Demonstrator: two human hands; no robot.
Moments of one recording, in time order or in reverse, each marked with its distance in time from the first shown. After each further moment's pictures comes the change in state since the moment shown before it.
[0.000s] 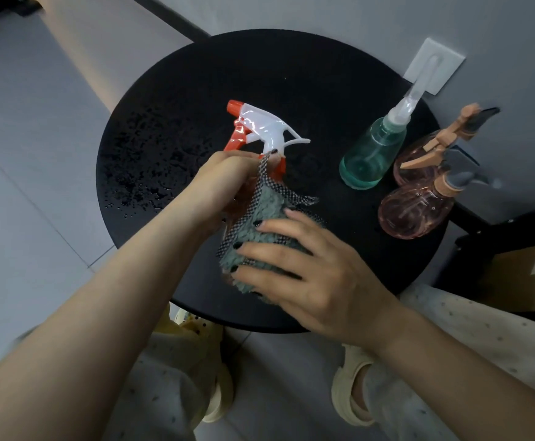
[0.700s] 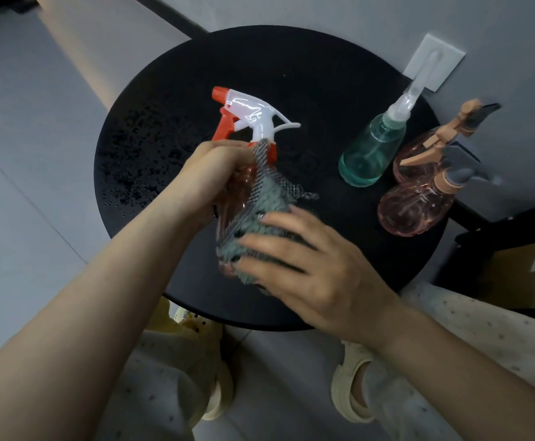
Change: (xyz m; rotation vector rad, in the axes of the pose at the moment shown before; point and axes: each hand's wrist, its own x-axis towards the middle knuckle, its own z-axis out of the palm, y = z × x) left_hand -0.005 0.008 -0.004 -0.028 0.052 0.011; right_hand -0.002 0.003 0.002 0.020 0.024 0.024
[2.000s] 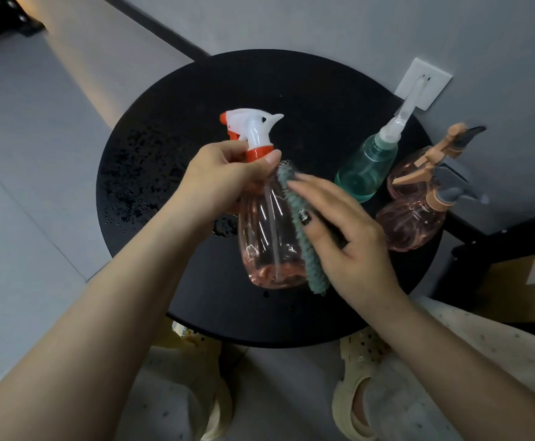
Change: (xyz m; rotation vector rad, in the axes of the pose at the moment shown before) left_hand -0.006 0.020 0.003 0.118 0.035 0.122; right_hand 0.015 0.023 -0.013 0.496 0.311 0.529
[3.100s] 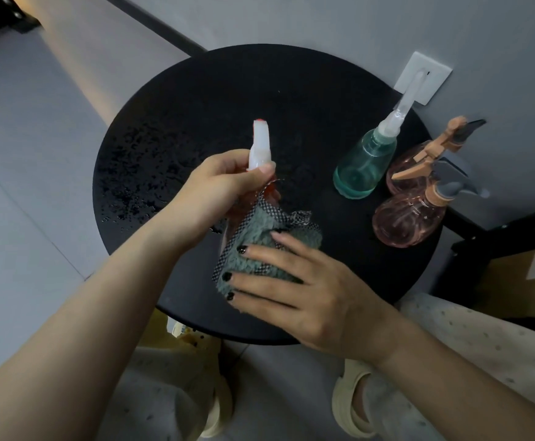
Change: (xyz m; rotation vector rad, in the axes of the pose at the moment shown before) left_hand -0.007 -0.013 -0.002 0.016 -0.184 0.079; right_hand -0.029 0.000 0.012 -0.574 -0.362 -0.717
